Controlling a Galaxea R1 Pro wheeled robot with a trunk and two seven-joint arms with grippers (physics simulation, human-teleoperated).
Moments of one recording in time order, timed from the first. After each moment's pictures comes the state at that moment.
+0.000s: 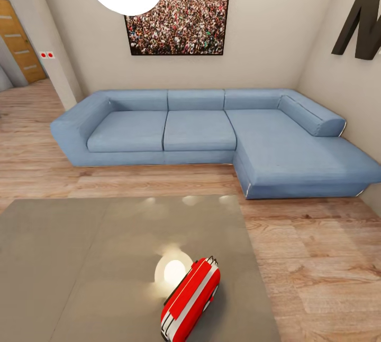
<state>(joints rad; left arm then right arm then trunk) 0.00 -0.06 0.00 -0.11 0.00 -0.01 0.01 0.00 -0.02 0.00 -0.01 0.00 -0.04 -0.03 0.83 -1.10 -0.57</state>
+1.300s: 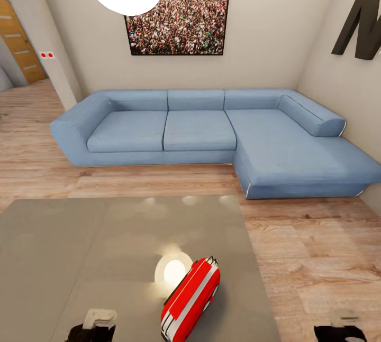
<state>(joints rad) -0.07 0.11 0.00 -1.02 -0.01 0.37 -0.01 -0.25 -0.32 -0.02 -0.60 -0.01 0.21 -0.07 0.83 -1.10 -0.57</state>
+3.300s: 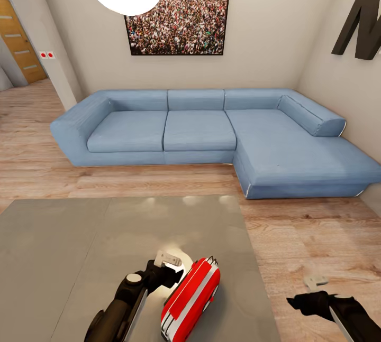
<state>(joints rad) -0.32 -0.14 -0.14 -1.08 -0.20 0.47 -0.26 -0.37 -0.34 -0.04 -0.71 0.05 0.42 0.36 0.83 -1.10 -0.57</state>
